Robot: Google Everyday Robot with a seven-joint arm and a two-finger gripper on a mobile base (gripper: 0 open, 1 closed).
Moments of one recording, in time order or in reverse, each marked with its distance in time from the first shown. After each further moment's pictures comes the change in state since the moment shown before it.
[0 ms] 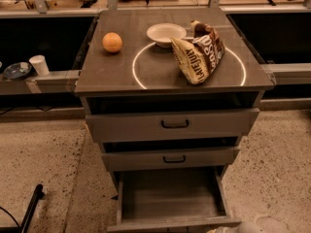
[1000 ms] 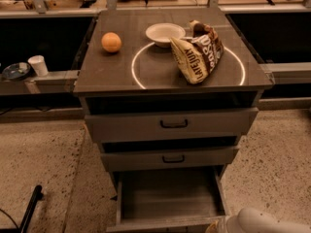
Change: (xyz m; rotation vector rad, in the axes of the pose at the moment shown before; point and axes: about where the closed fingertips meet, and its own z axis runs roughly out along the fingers) arm -0.051 -0.014 -0.075 -0.037 0.126 0.133
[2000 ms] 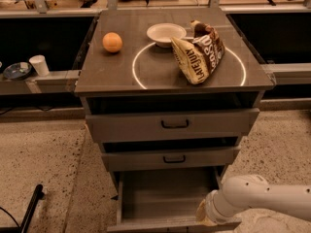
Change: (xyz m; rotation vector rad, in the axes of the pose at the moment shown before) arm -0.127 0.001 -0.117 -0.033 0.119 -0.103
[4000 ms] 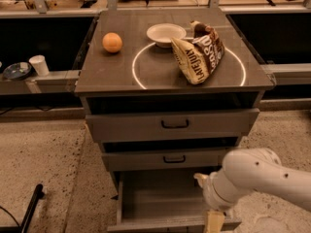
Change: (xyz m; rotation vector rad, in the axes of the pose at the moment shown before) arm -0.071 0.011 -0.125 -0.001 0.035 -0.101
